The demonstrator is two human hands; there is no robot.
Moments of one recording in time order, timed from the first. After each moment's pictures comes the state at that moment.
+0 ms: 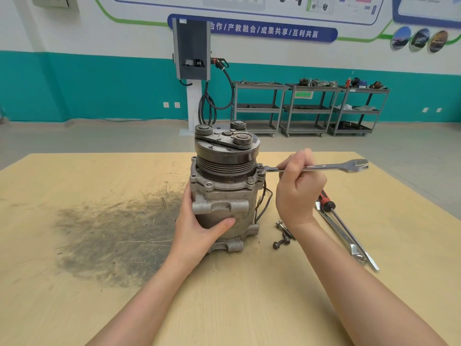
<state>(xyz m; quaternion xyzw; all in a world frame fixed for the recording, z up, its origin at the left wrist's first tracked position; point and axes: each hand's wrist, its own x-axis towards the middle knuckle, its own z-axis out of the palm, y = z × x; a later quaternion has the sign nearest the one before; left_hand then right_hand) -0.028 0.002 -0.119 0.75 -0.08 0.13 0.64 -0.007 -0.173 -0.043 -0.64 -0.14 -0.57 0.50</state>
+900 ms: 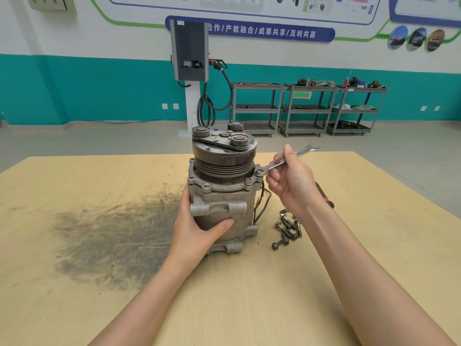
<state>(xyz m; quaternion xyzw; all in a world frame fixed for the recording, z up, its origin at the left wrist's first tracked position) -0.030 0.003 -0.117 0.75 -0.07 0.13 0.64 0.006 -0.193 -0.028 -0.54 -0.01 -0.09 0.84</state>
